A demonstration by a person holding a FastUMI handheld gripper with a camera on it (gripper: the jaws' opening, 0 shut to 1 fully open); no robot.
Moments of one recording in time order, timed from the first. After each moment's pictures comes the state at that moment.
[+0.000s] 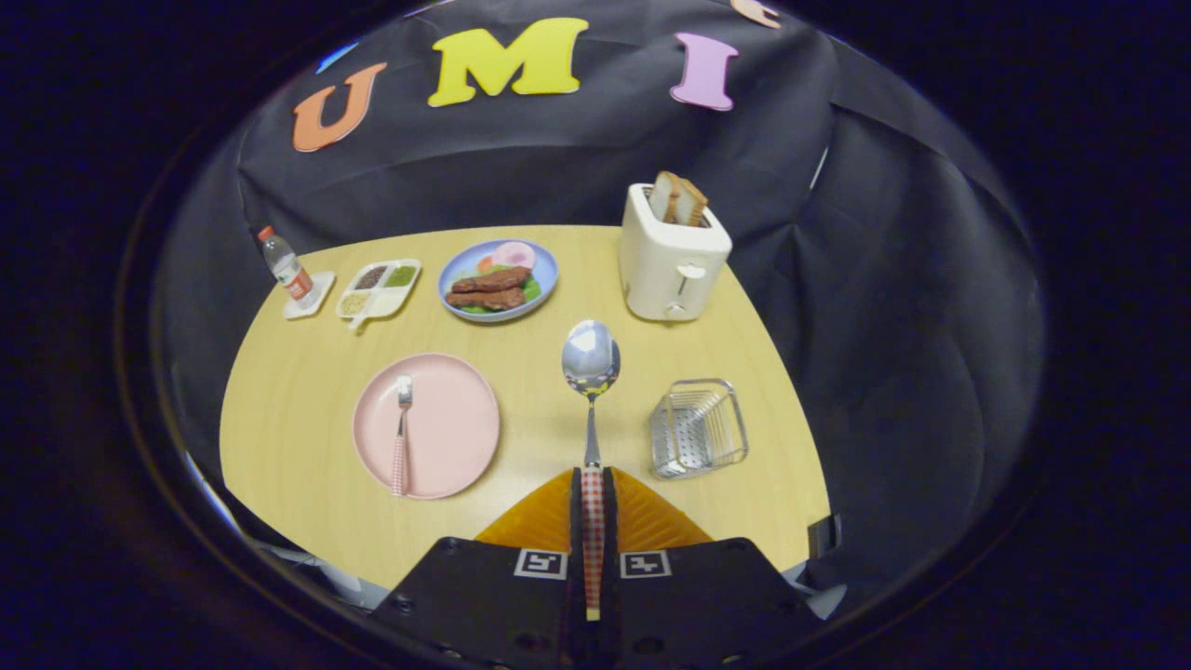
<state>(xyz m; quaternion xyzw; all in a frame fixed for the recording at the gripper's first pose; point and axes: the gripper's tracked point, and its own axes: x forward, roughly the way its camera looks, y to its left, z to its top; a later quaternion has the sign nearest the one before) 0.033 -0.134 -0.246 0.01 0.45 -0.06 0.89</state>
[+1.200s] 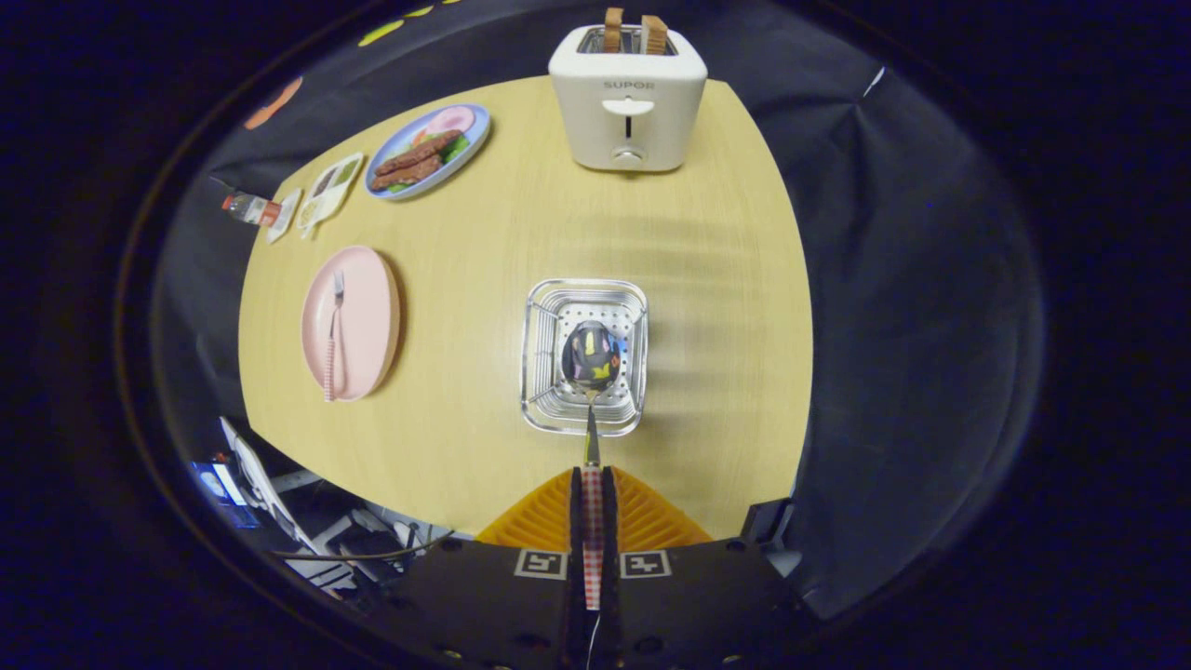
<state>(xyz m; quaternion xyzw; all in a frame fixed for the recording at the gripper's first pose) 0.054 -0.253 -0.301 0.01 0.70 0.03 0.71</state>
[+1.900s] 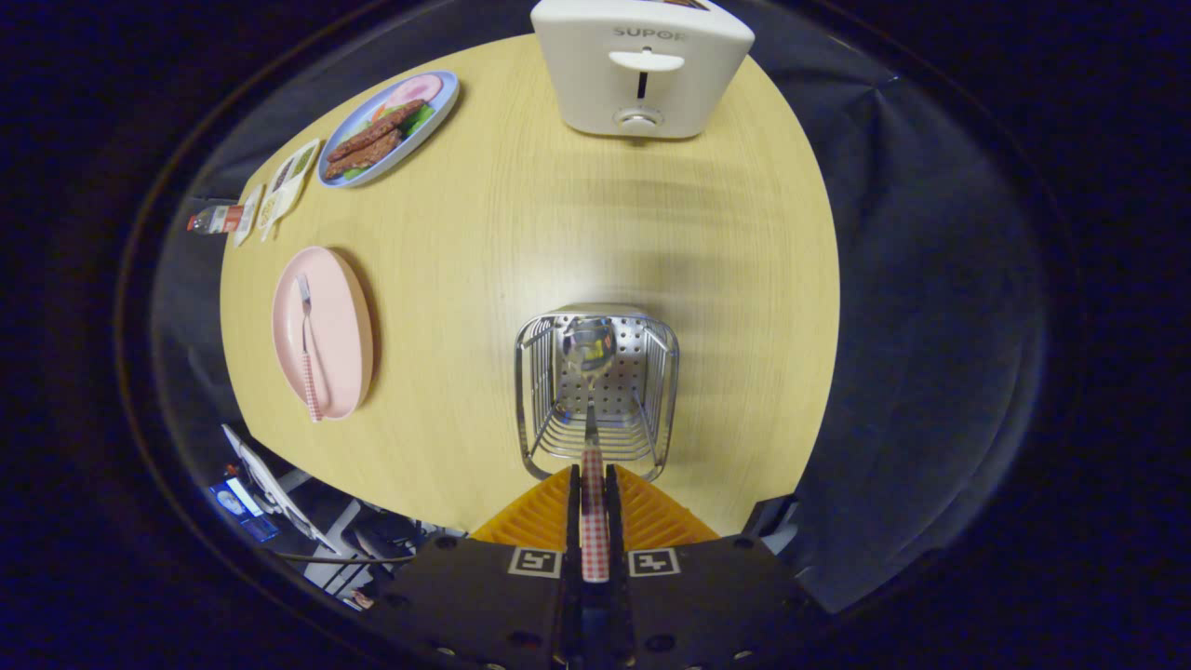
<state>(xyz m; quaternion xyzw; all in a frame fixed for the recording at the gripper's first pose) 0.086 -0.238 -0.314 0.00 0.74 0.01 0.67</state>
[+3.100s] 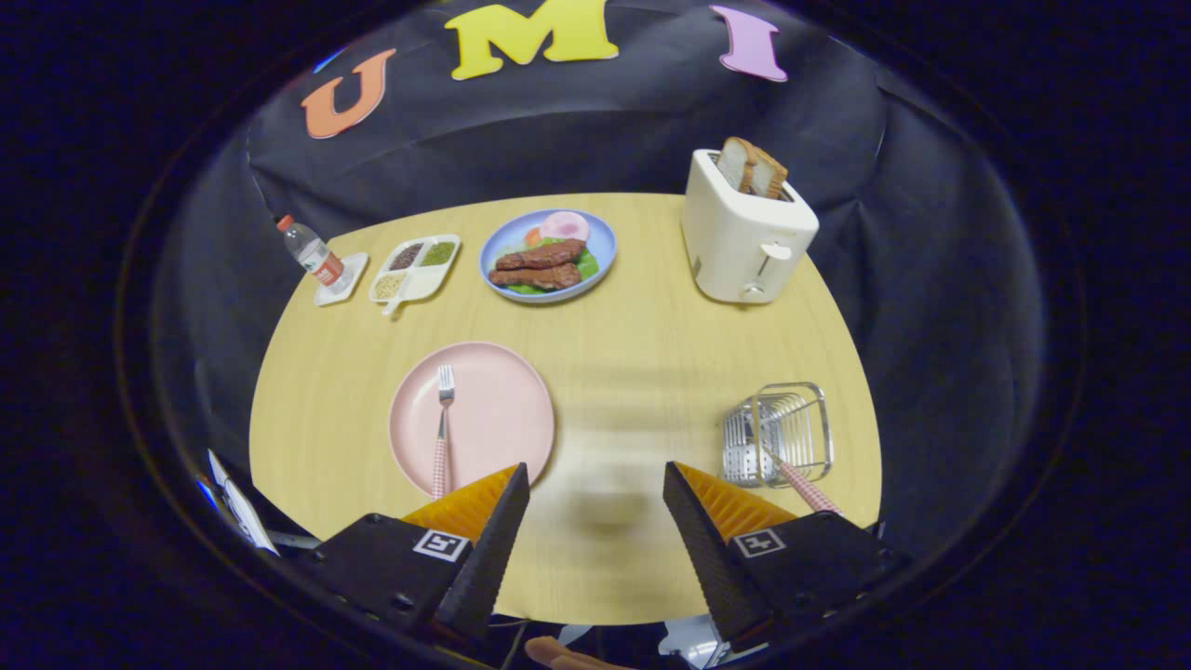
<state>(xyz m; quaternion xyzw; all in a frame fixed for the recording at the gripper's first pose) 0.077 -0.051 -0.270 0.01 0.47 0.05 0.88</state>
